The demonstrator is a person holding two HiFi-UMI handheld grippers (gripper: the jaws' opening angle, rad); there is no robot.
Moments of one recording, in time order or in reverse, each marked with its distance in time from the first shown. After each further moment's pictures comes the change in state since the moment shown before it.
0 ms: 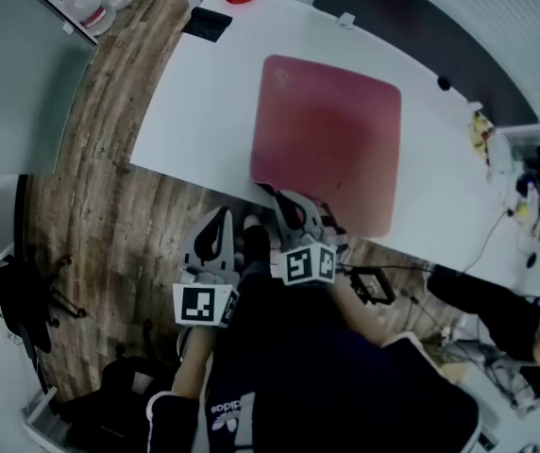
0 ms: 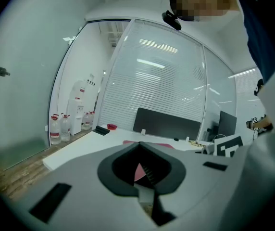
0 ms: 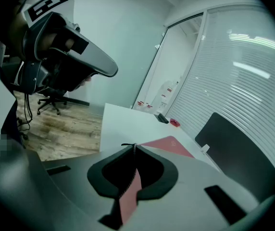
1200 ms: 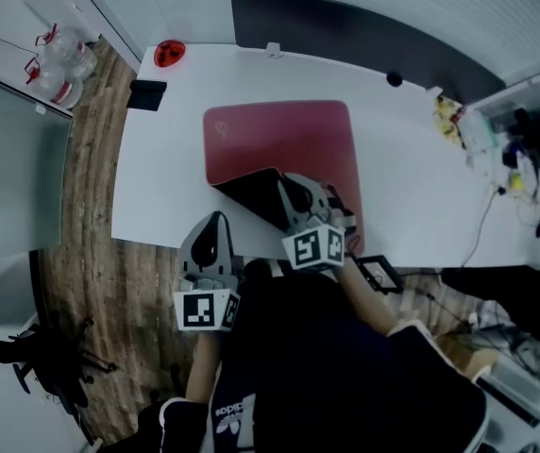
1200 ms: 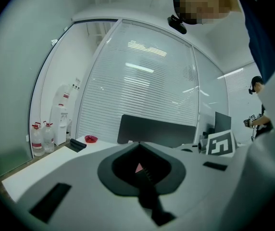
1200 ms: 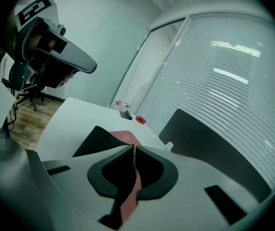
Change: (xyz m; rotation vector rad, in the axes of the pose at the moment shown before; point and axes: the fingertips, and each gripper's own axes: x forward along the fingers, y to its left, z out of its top) left arm 0.116 -0.067 0.065 0.051 -0.084 -0.101; right arm -0.002 -0.185 -0.032 0.040 -0.027 -0.219
